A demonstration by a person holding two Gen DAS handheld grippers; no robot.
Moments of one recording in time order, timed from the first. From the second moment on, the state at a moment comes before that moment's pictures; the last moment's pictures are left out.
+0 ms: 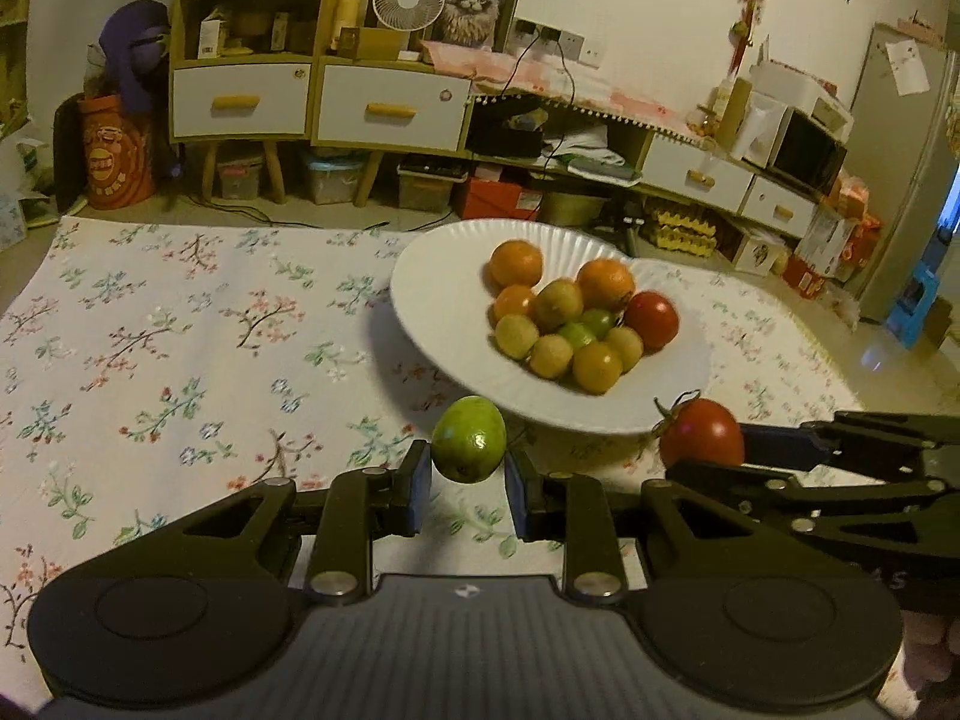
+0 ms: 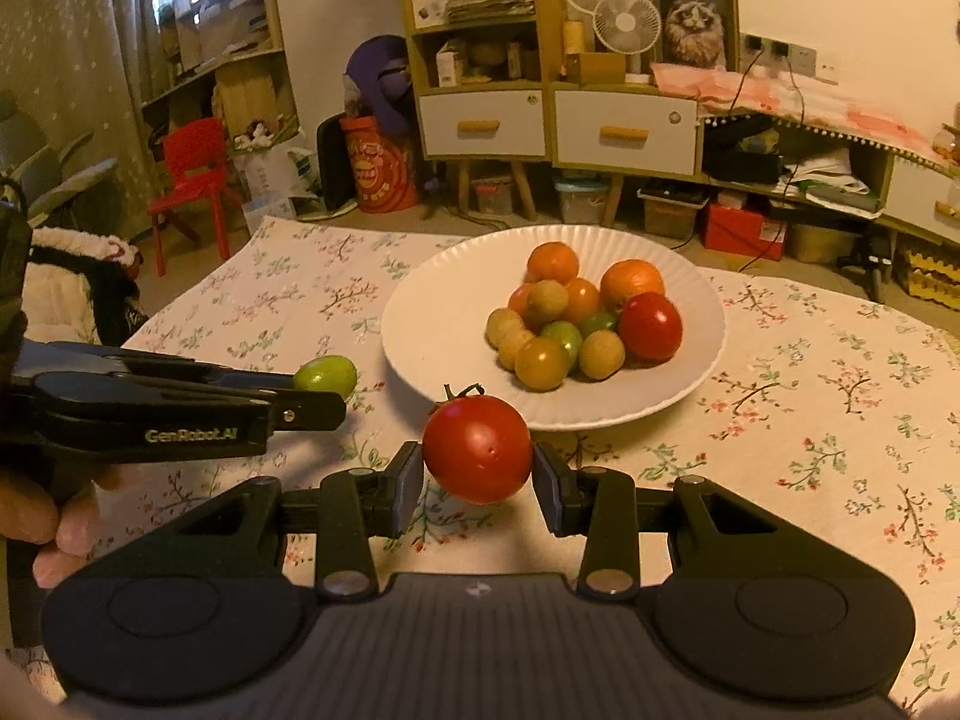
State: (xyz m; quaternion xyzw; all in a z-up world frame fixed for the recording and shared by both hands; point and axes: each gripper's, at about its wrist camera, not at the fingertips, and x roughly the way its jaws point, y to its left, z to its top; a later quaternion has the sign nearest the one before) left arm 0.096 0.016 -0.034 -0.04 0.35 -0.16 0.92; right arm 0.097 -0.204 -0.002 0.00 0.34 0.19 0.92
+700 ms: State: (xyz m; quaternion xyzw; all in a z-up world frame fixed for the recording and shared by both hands) left arm 0.133 -0.030 -0.031 -0.02 0.35 -0.18 0.92; right arm 0.139 -0.237 0.003 0.04 0.33 0.16 0.93
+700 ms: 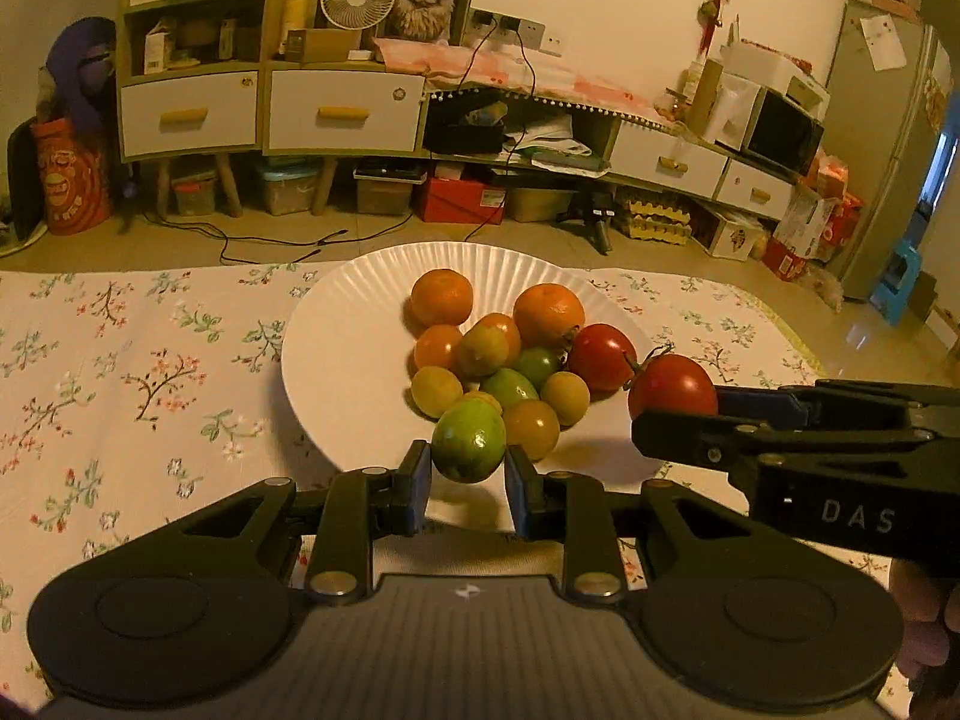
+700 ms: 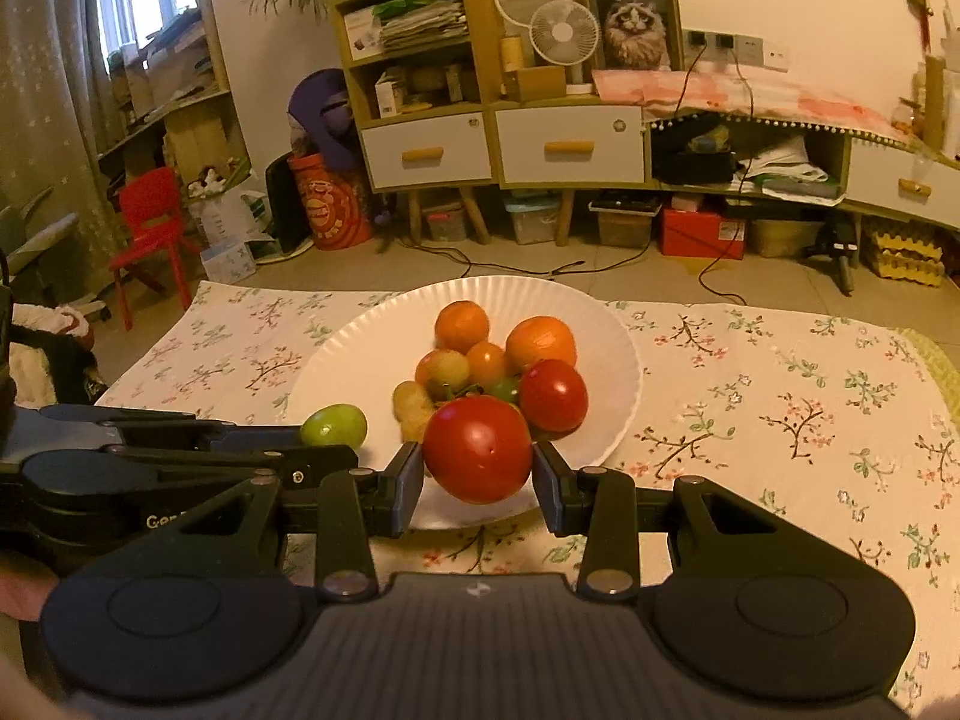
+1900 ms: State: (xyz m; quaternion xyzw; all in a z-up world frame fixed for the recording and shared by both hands) left arm 0.109 -0.021 -0.020 -0.02 0.35 -0.16 0.92; right arm 0.131 -0.248 0.017 0.06 0.32 0.14 0.94
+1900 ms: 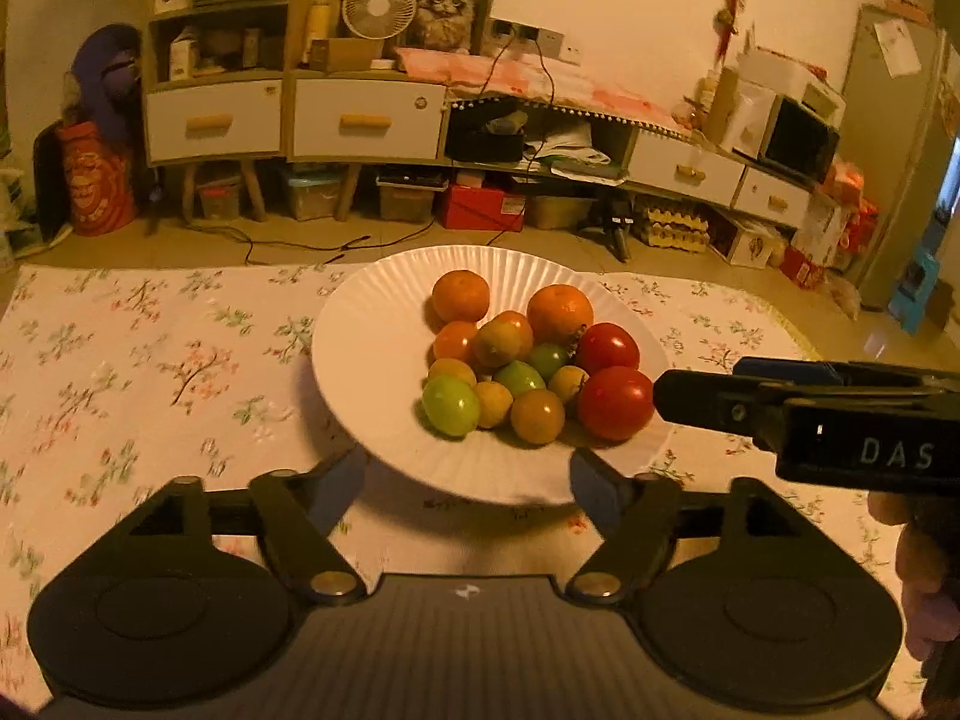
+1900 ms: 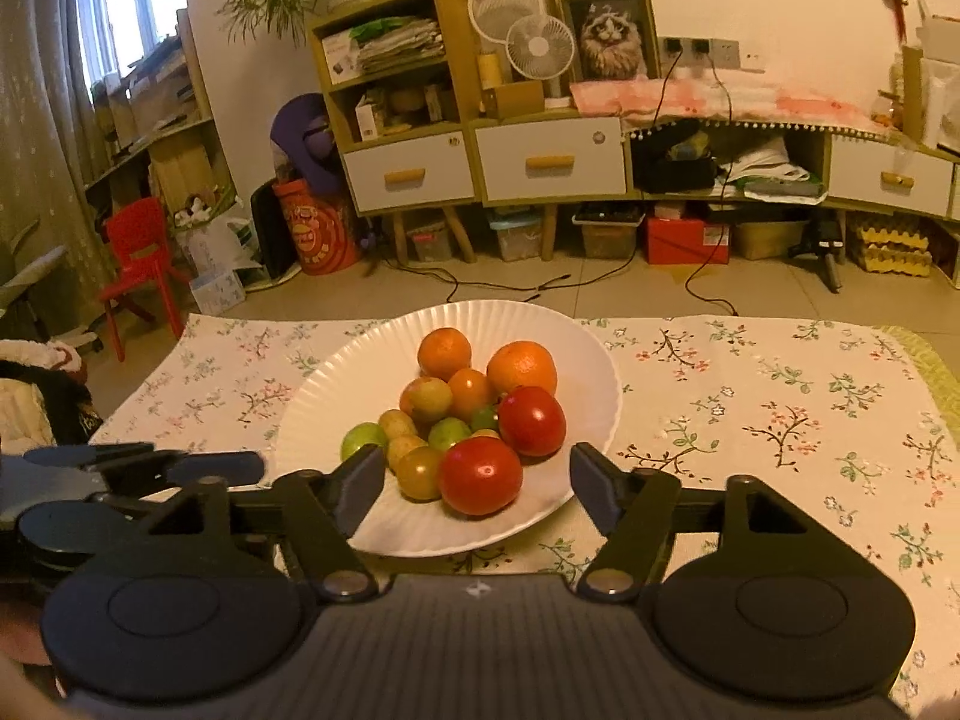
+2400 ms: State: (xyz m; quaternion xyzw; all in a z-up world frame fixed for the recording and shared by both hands) left arm 0.063 -0.011 -0.009 -0.02 0.38 -0.11 0.92; right arm 0.097 -0.239 0.023 0.05 0.35 0.09 0.93
